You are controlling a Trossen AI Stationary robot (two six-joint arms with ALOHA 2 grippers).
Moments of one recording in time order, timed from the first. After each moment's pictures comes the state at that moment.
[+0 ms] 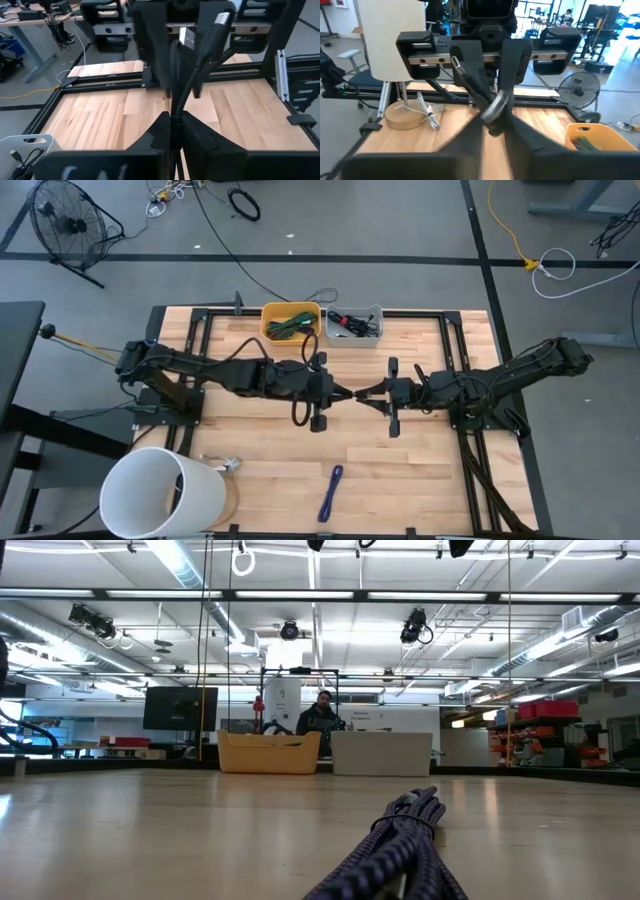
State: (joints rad) left arm -0.16 1.61 1.39 -0.10 -0.19 0.04; right arm 0.29 1.08 0.76 0.22 0.32 -0.04
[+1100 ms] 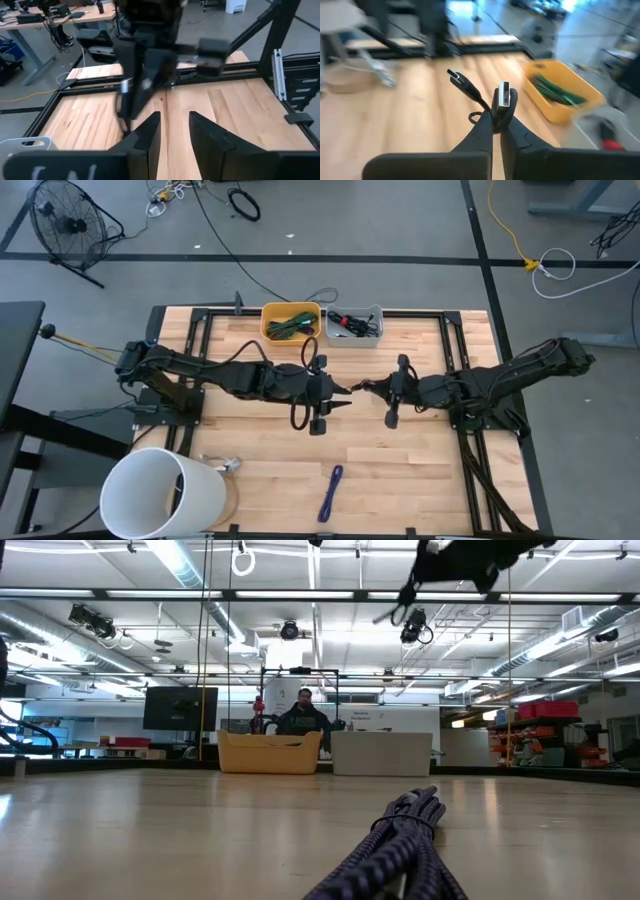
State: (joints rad) left arm -0.17 1.61 1.39 -0.10 -0.21 0.05; right arm 0.29 1.05 0.76 -0.09 0.51 0.12
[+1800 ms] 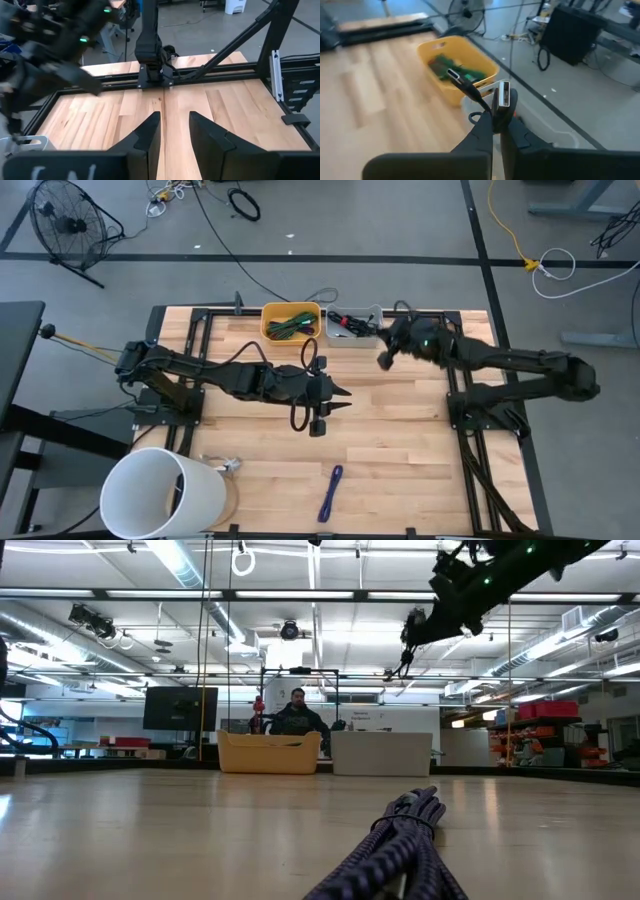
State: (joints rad) left arm -0.17 1.61 1.39 -0.10 -0.22 0.03; right arm -0.29 1.05 0.76 -0.15 0.32 0.02
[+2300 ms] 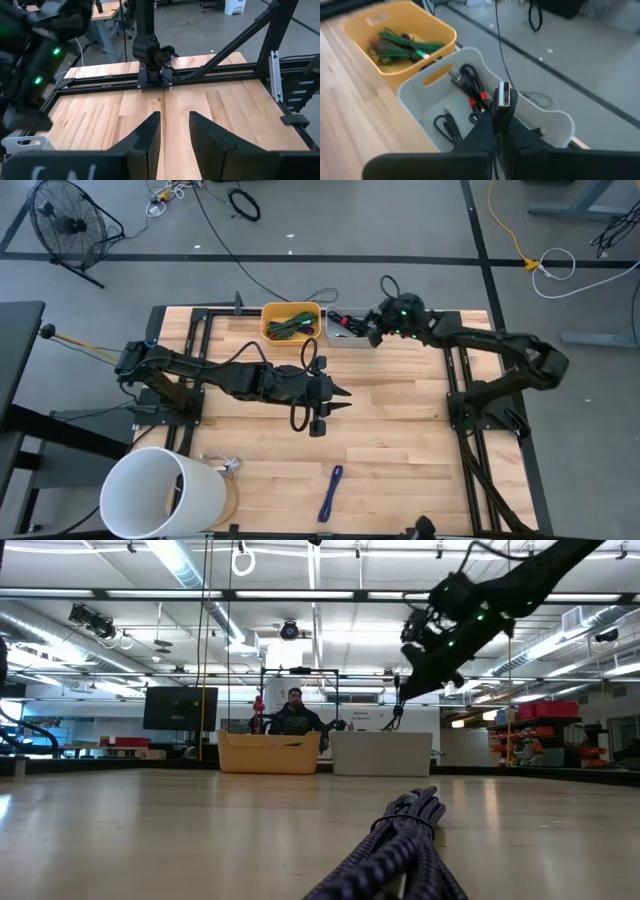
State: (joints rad) left arm -0.17 1.61 1.39 -0.10 -0.22 0.03; right arm -0.64 1.36 0.78 0.03 0.07 0.04
